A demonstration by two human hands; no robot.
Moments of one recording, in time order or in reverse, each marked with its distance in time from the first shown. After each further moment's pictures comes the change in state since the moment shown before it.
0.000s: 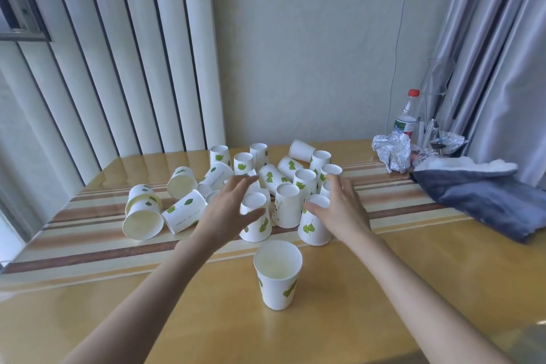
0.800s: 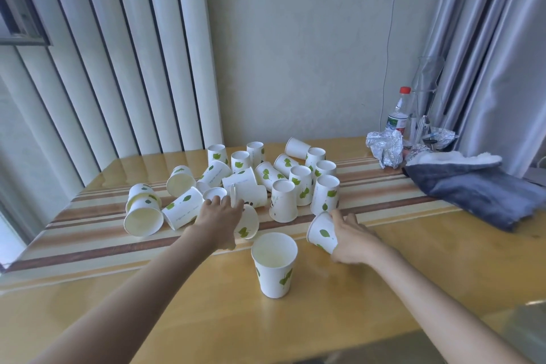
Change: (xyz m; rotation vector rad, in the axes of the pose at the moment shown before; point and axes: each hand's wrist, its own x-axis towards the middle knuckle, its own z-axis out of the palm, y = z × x) left_hand -0.005 -0.005 0.005 0.770 -0.507 -0.064; right_hand -0.042 0.028 -0.011 -0.402 -0.486 0.090
